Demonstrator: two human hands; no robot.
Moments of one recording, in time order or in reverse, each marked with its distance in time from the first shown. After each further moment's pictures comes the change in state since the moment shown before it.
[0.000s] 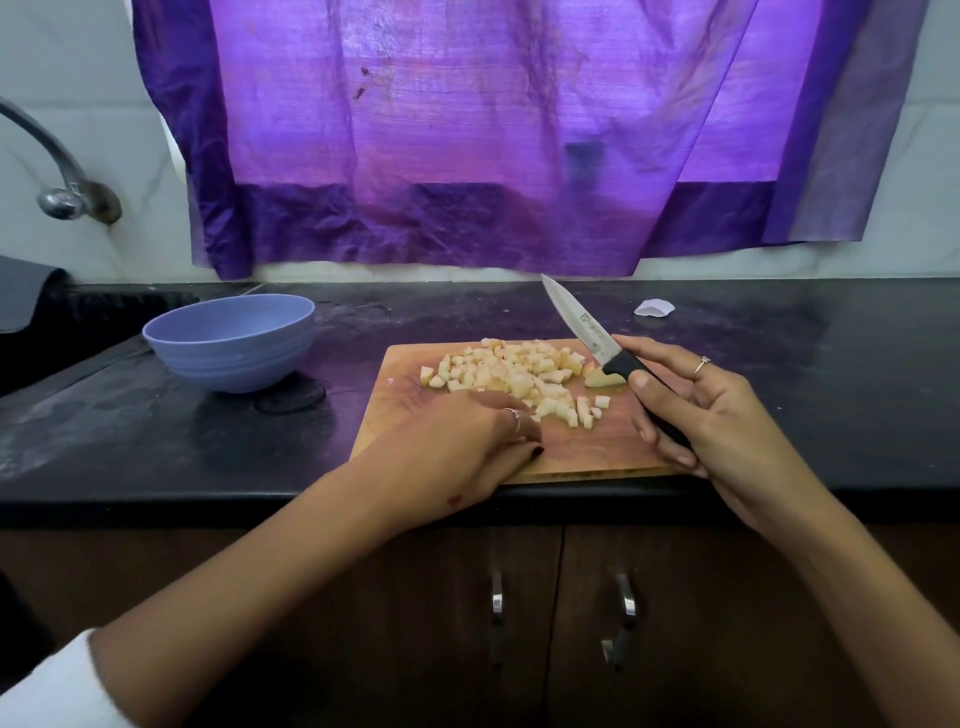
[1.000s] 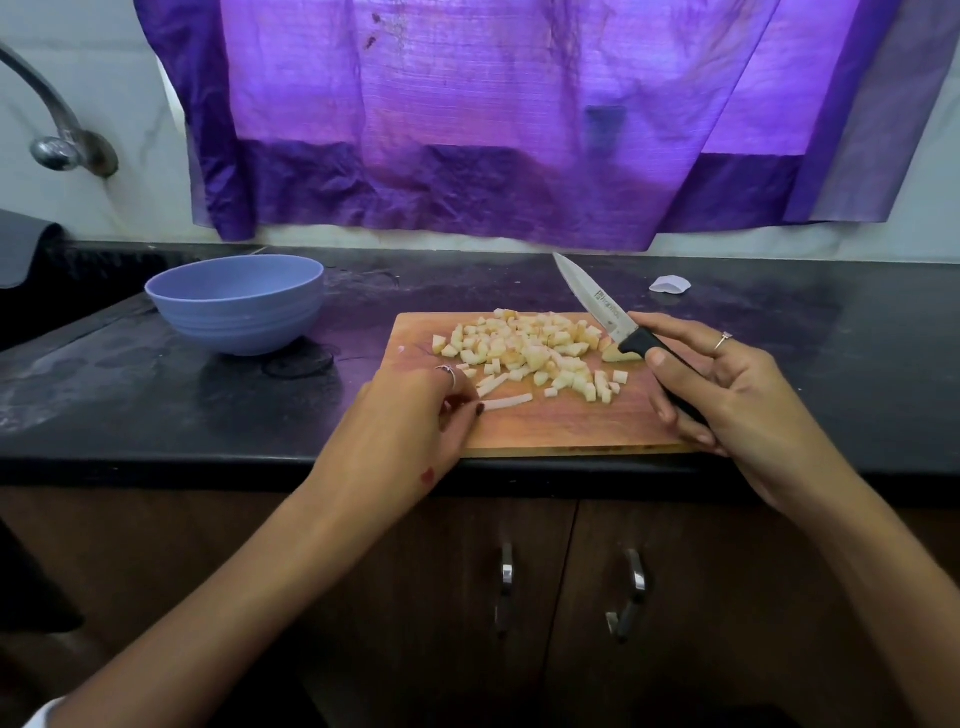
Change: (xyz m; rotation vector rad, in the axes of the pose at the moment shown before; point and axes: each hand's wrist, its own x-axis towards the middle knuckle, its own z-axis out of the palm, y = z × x) left_hand -0.031 -0.009 0.005 -0.059 0.241 -0.493; right_hand -0.001 -0.004 0.002 -0.119 -0.027 0.016
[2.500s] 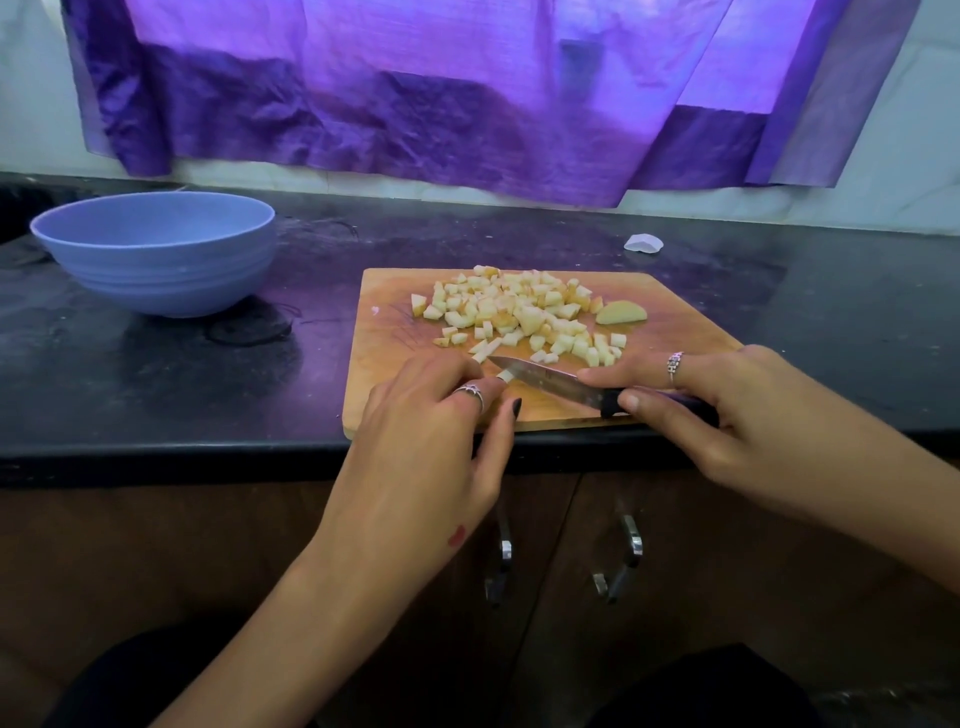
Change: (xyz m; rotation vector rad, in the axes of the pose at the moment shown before) left_hand -0.026 0.000 0.026 -0.138 0.145 0.179; right_hand -0.024 -0.040 0.024 -0.959 -0.260 -0.175
